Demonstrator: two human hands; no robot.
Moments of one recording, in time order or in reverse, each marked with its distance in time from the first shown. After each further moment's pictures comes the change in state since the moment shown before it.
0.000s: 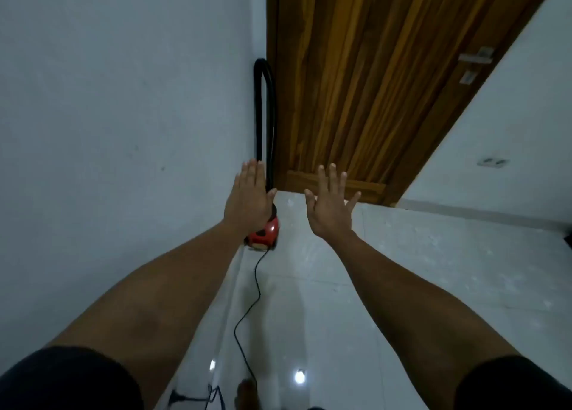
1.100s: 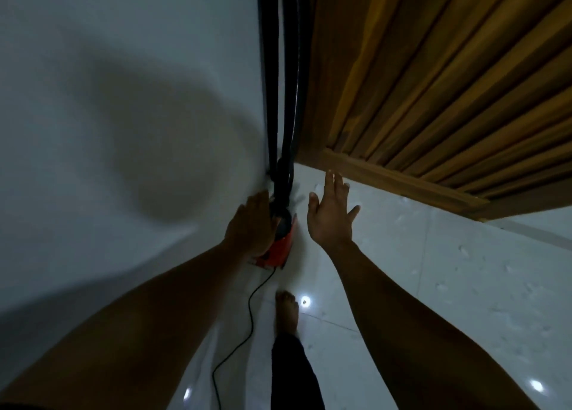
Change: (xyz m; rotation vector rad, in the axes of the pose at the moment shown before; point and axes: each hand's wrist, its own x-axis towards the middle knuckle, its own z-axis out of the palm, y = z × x) left_hand 0.399 -0.190 0.356 -0.119 -0.556 -0.425; right_hand 0.470 0.094 0.347 0.232 -0.453 0.194
